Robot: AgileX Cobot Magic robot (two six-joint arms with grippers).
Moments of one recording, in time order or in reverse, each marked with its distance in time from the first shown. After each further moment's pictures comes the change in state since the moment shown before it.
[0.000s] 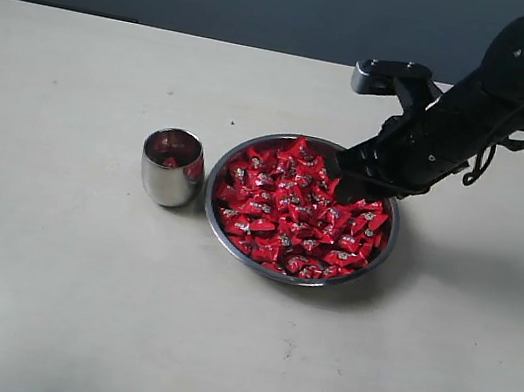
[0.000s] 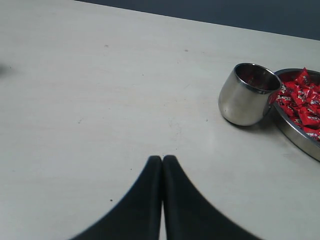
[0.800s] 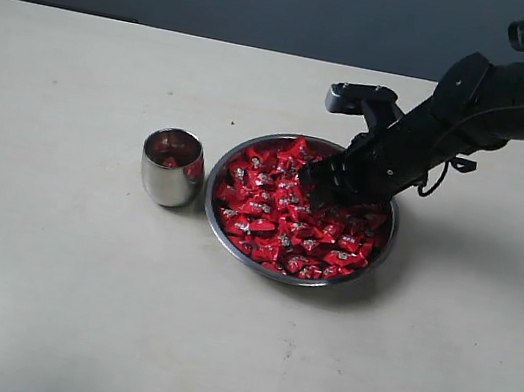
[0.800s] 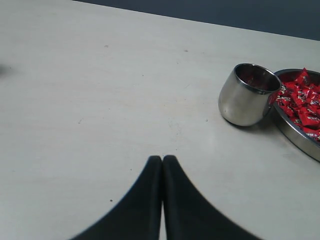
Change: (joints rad) left arm 0.000 0.000 0.000 0.000 0.000 0.000; right arm 0.009 0.206 -0.067 0.132 -0.122 -0.106
